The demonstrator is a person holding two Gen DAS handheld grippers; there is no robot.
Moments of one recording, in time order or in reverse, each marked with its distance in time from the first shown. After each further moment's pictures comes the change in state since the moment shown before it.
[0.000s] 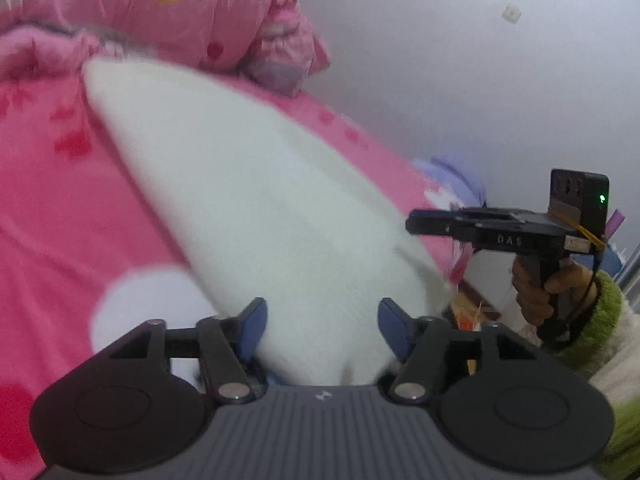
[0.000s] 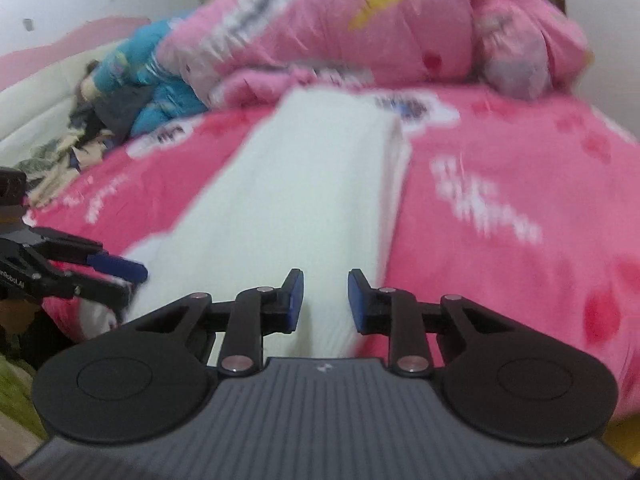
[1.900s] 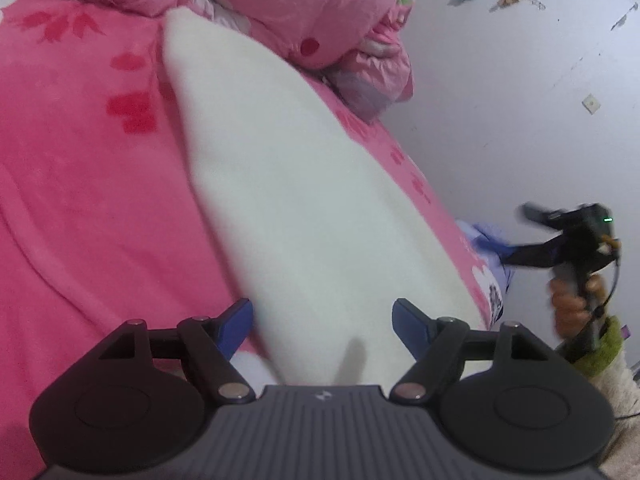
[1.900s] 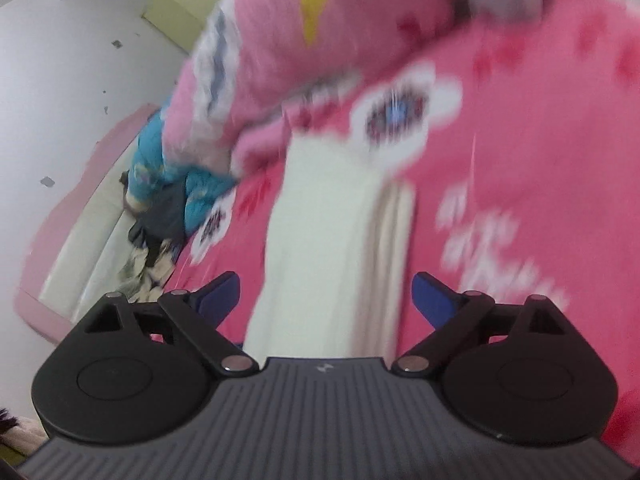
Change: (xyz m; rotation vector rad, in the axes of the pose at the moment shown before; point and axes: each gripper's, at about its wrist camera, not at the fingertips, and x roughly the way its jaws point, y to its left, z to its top) left arm 0.046 0.072 0.038 -0.326 0.008 0.035; right arm 0.054 -0.123 0.059 0.536 0.184 0.324
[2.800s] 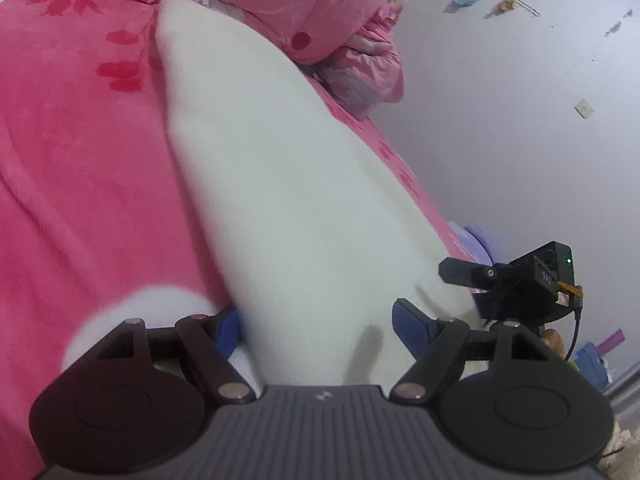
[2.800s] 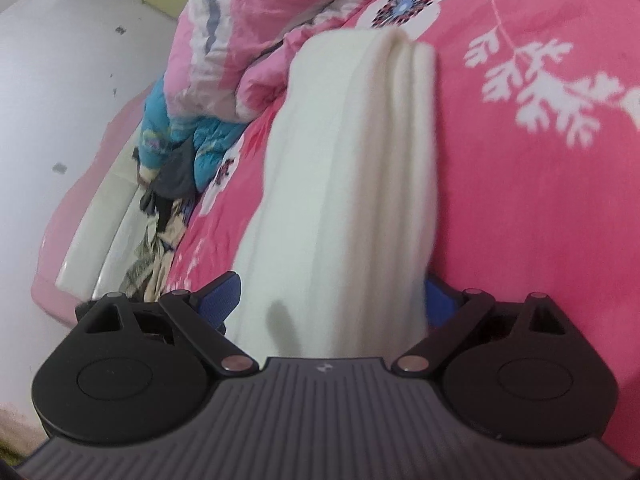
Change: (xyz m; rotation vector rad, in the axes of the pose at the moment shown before) left arm -0.005 -0.019 -0.043 -0.022 -0.019 -0.050; right arm 0.062 -0.003 -0.087 0.021 0.044 0.095
